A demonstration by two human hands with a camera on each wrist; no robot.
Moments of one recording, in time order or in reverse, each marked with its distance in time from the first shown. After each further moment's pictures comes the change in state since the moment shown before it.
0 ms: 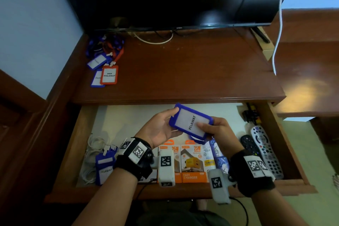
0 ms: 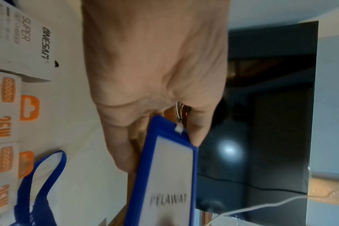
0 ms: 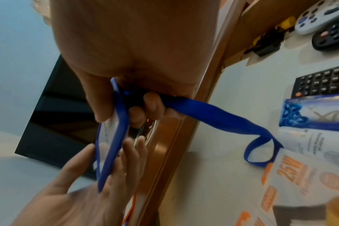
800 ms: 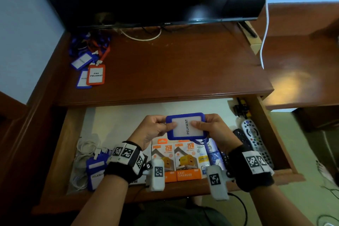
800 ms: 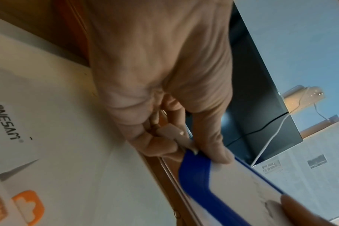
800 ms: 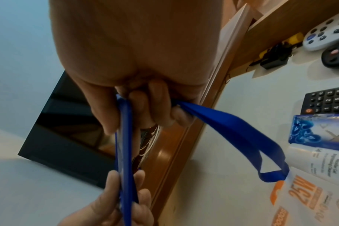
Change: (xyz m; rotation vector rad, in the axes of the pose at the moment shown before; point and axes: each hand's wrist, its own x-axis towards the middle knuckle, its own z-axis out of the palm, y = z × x) left_hand 0.014 -0.012 -0.023 0.567 0.073 0.140; right_hand -0.001 -0.009 -0.004 -0.091 -0.014 0.094
